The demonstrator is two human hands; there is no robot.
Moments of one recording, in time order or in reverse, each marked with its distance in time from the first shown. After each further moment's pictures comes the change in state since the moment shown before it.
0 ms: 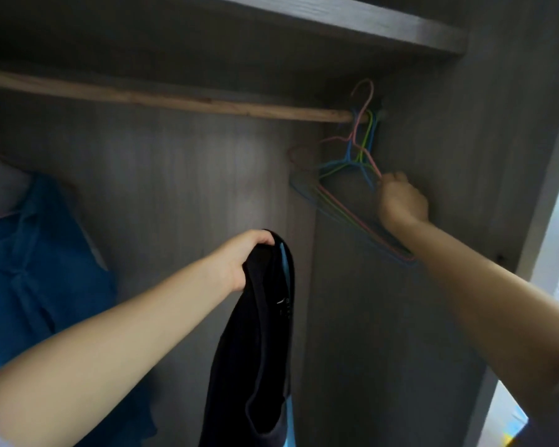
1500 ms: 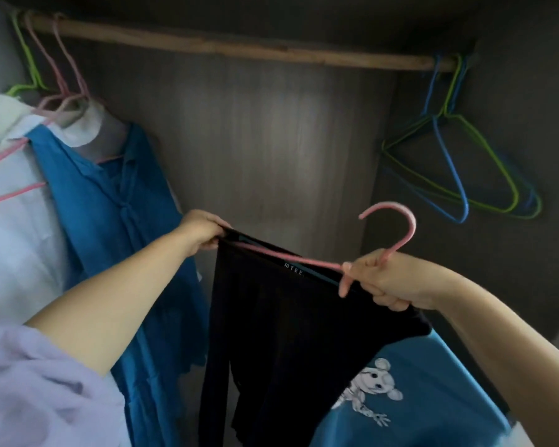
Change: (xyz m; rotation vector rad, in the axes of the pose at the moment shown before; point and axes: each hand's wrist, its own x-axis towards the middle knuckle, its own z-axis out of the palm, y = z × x) left_hand 0.012 -0.048 -0.177 0.548 0.470 0.166; right_hand -0.184 -0.076 -0.022 0.882 -1.212 -0.109
